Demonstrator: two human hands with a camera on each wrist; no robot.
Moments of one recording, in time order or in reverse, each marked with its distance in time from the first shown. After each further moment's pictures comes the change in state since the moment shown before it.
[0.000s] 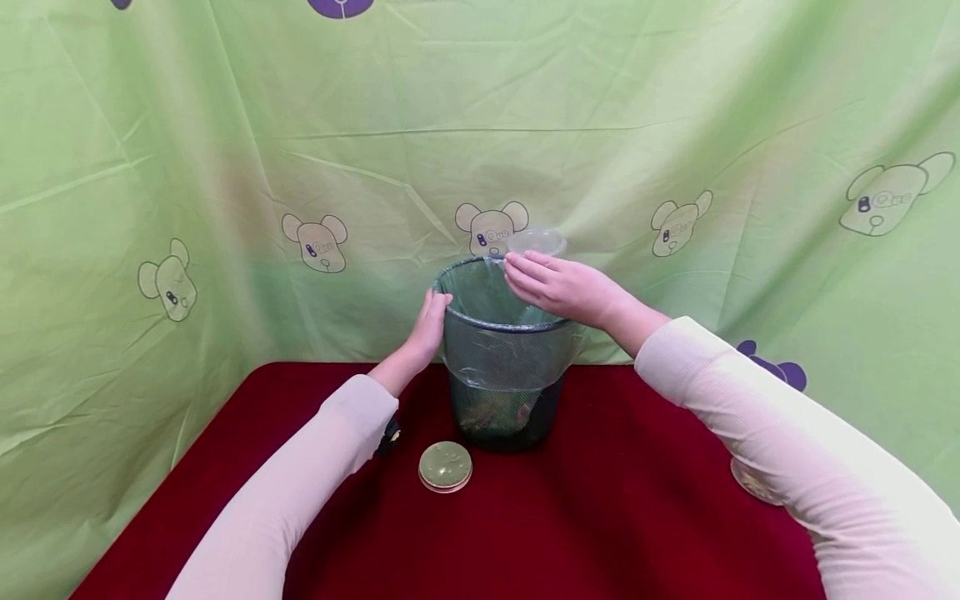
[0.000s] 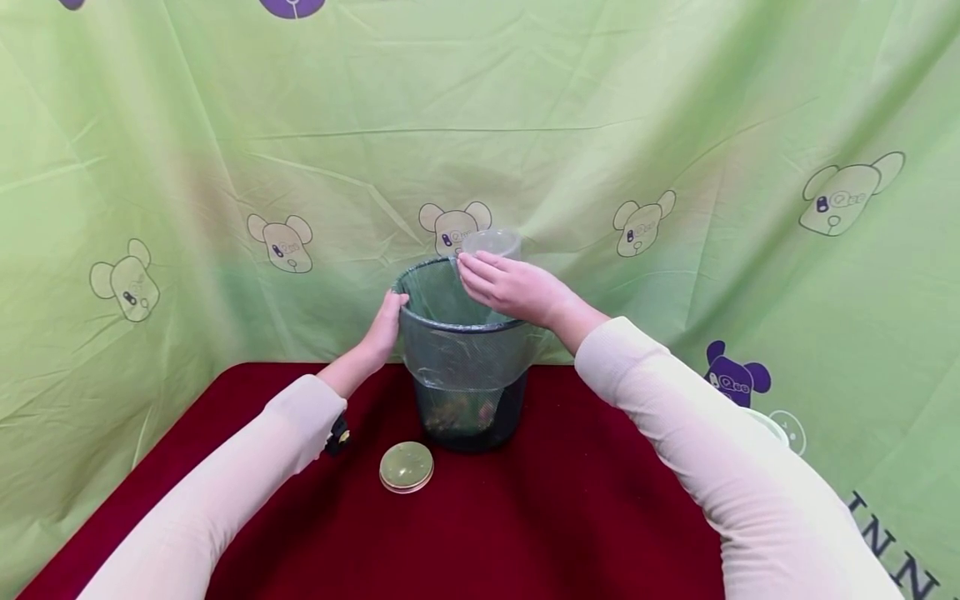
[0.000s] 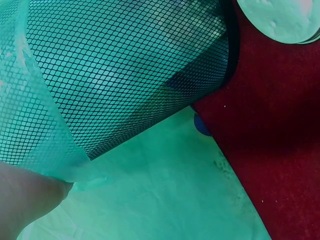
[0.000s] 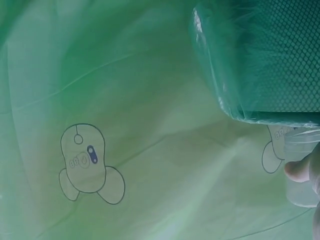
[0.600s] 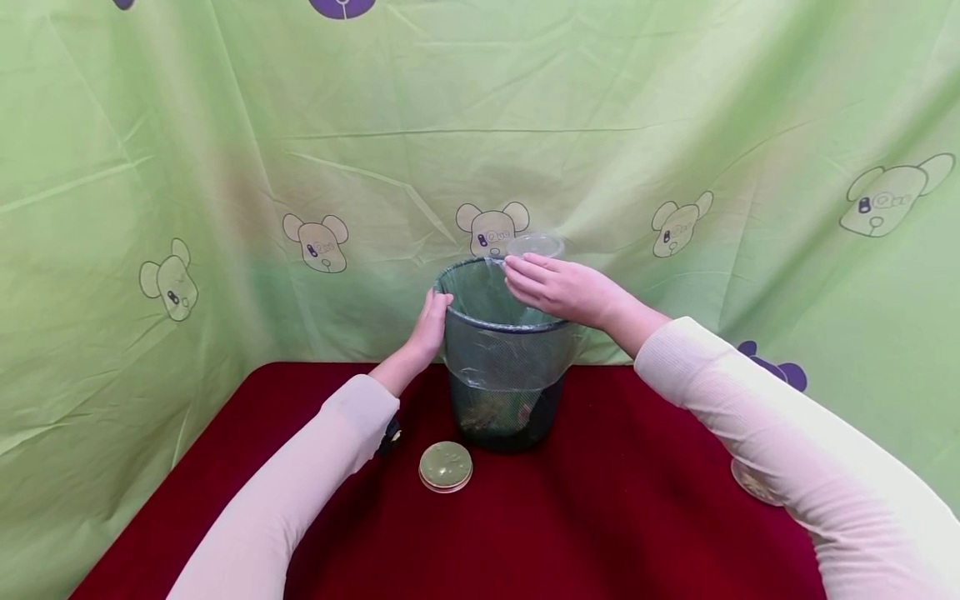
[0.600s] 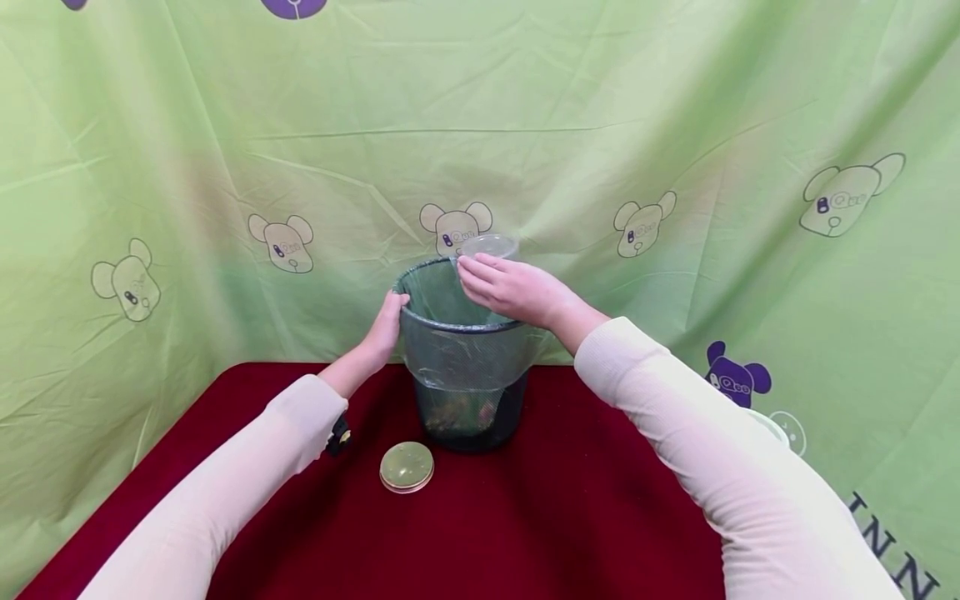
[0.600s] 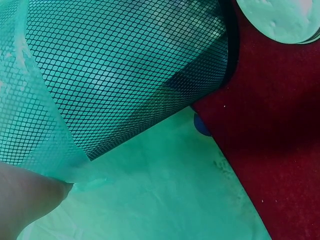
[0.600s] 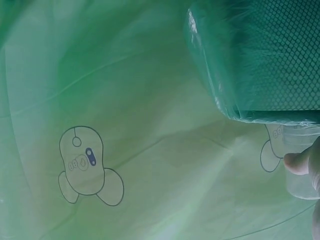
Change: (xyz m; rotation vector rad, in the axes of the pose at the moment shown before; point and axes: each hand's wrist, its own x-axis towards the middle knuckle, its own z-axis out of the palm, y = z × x) left_hand -0.001 0.001 0.000 0.006 -0.002 -0.009; right_hand 0.002 0.000 -0.002 0.025 -0.068 -0.032
